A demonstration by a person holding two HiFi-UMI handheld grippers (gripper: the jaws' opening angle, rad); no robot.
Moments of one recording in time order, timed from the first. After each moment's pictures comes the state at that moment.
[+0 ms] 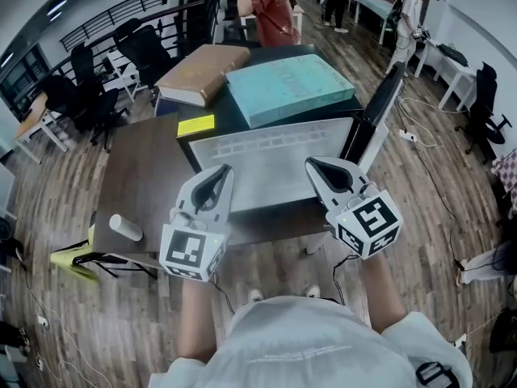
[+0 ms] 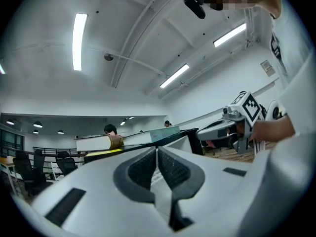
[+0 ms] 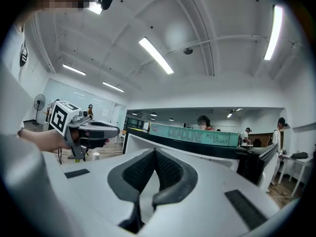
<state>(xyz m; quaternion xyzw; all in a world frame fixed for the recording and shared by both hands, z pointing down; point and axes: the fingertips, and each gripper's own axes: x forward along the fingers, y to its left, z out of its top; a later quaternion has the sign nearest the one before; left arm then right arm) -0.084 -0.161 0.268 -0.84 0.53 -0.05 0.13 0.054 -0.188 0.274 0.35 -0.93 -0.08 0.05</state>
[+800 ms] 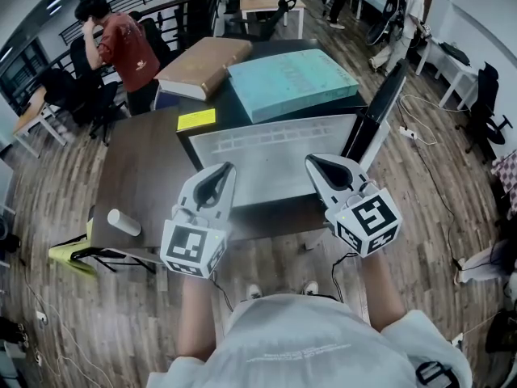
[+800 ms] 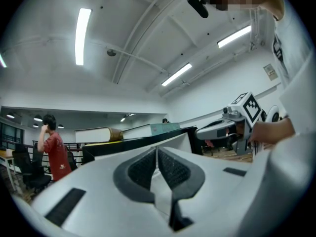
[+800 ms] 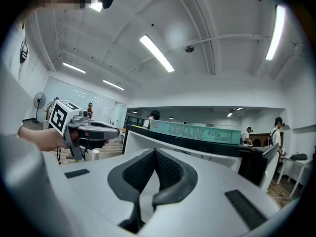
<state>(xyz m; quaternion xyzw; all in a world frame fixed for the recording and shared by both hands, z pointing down) -0.084 -0.167 0.283 -0.84 0.53 -0.05 0.10 0.051 -0.192 0.282 0.35 -0.93 -0.08 0.06</state>
